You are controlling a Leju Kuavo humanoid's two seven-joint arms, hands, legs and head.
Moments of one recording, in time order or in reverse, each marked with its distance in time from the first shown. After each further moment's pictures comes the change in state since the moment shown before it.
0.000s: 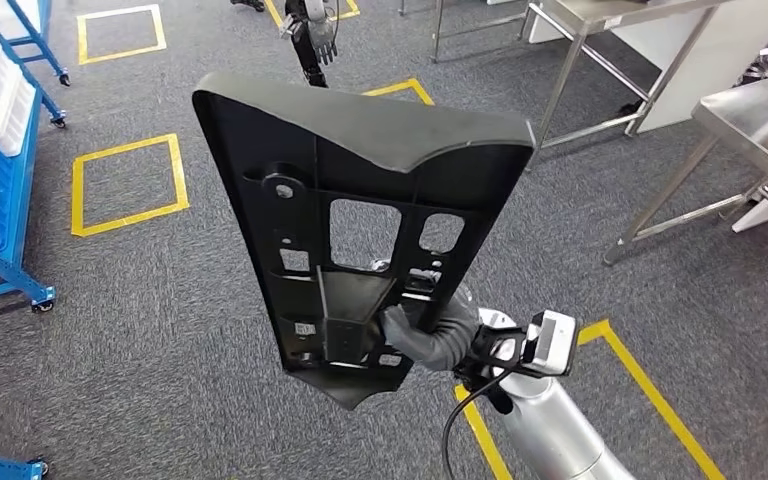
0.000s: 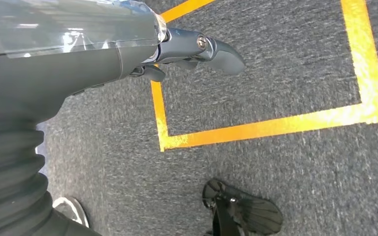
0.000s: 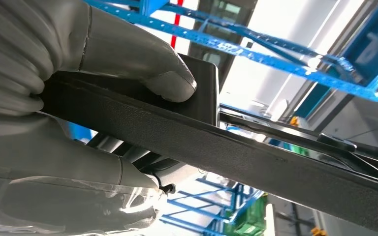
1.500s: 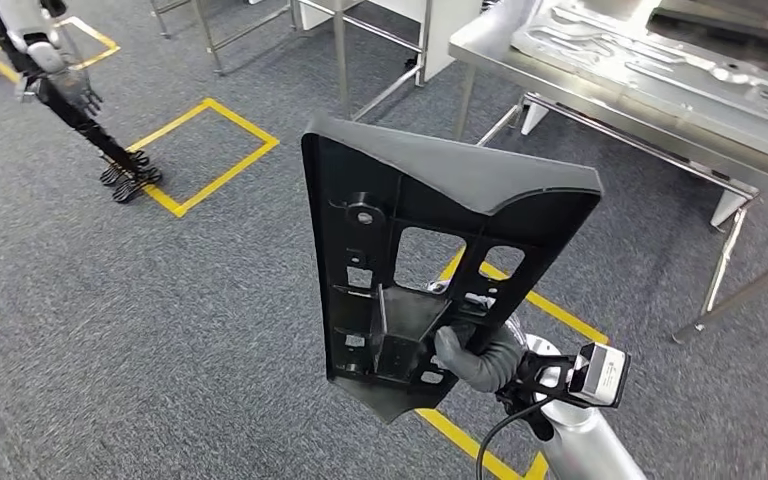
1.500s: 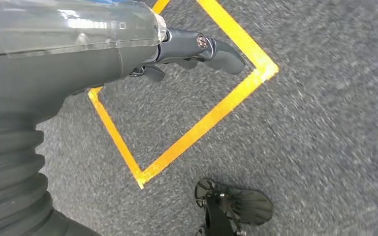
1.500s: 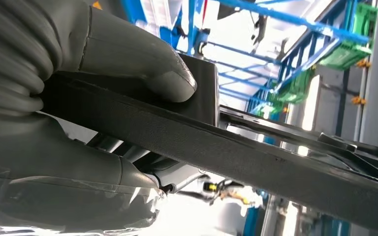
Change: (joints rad) left arm -0.001 -0.009 0.045 0.000 -0.035 -0.022 -0.021; right arm 0.146 -0.089 -0.107 -0.077 0.018 0.013 -0.030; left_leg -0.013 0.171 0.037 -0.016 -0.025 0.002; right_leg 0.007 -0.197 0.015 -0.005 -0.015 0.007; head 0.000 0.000
